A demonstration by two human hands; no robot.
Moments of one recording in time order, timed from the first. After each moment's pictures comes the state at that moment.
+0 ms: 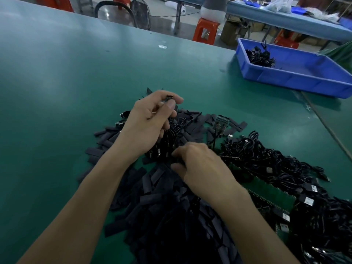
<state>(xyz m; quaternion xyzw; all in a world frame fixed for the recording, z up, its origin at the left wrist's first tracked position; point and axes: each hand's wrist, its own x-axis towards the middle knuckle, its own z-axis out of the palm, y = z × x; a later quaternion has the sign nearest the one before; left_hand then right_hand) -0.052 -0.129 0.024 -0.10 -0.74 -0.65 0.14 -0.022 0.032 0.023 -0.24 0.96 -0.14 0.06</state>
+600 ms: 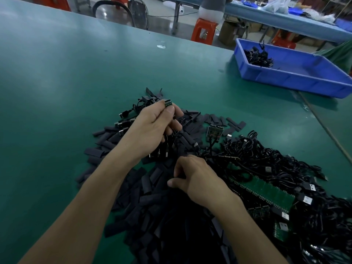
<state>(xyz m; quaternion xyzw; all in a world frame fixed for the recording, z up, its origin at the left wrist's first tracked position) -0.051 -0.126 0.016 -0.05 -0.76 -0.65 0.05 -0.023 0.040 -0.012 -0.19 0.94 -0.23 0.18</state>
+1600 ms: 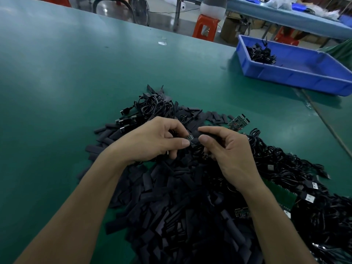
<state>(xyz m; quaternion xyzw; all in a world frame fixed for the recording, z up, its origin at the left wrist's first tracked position) -0.047 -0.136 0.017 -0.12 -0.82 -0.54 -0.14 -0.043 0.076 0.005 -0.15 0.81 -0.57 -0.02</state>
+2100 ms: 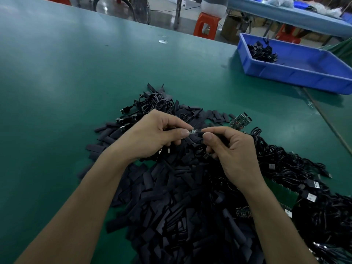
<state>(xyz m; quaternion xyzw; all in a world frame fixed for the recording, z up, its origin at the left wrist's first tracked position) -0.049 -0.134 0.012 -0.11 -0.80 -0.58 -0.06 -0.041 0.078 0.003 -0.14 0.80 -0.58 -0.05</state>
